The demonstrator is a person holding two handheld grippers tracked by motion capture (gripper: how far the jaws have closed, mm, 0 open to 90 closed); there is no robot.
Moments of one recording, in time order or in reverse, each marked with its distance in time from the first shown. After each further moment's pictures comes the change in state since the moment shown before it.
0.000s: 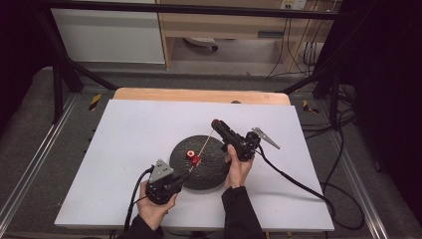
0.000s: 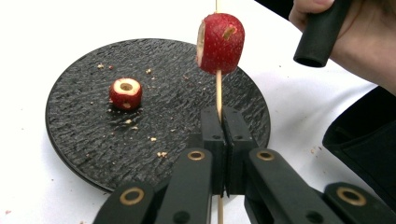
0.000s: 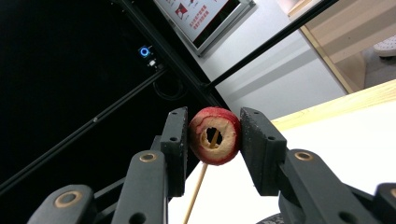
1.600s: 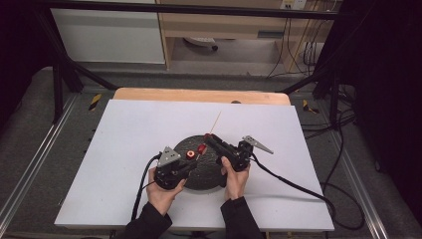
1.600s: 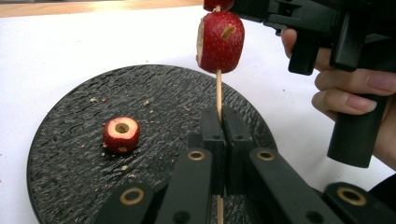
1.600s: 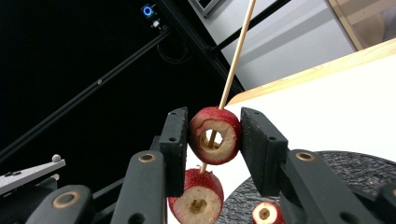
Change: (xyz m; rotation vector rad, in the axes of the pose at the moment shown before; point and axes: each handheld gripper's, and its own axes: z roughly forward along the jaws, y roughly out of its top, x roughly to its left) left arm 0.011 0.025 0.028 -0.021 -0.041 -0.013; right arm 0.006 -0.025 -0.008 0.161 0.025 -0.023
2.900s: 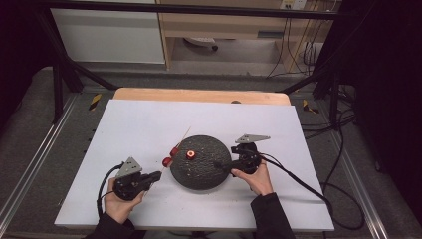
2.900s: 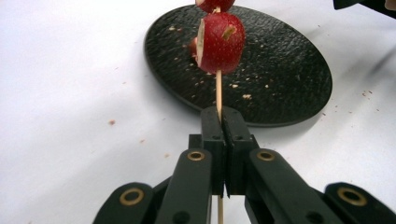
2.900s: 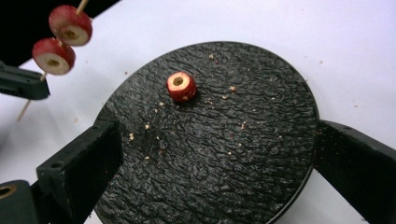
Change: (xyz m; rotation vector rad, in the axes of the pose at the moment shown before) left arm 0.065 -0.041 -0.078 0.105 0.033 0.063; right arm -0.017 0.021 -0.016 0.600 -0.172 -0.383
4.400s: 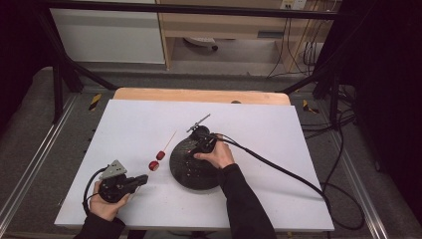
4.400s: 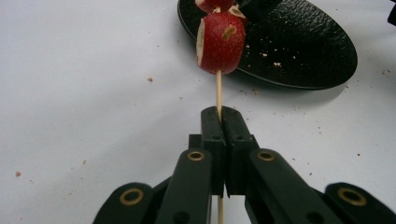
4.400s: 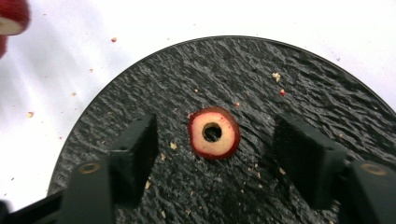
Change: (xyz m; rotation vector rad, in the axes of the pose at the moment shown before) left arm 0.030 -0.024 -0.013 0.033 -0.012 -0.039; right arm 0.034 0.069 0.115 0.417 -0.007 -0.179
